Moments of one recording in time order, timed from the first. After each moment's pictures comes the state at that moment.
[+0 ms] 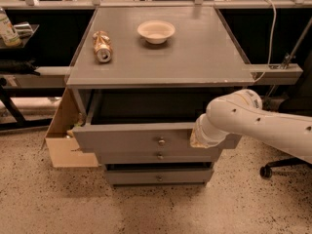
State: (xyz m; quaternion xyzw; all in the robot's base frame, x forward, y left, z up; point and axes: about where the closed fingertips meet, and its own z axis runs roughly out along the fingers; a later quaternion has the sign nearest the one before) arm 0.566 -0.141 0.626 -0.72 0.67 -0.05 0.19
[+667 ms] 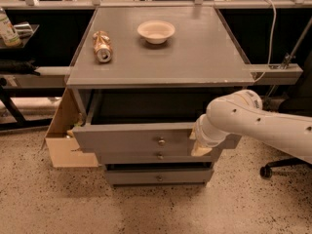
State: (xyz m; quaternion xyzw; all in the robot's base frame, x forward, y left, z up) arm 0.566 -0.141 0.626 -0.72 0.67 -0.05 0.19
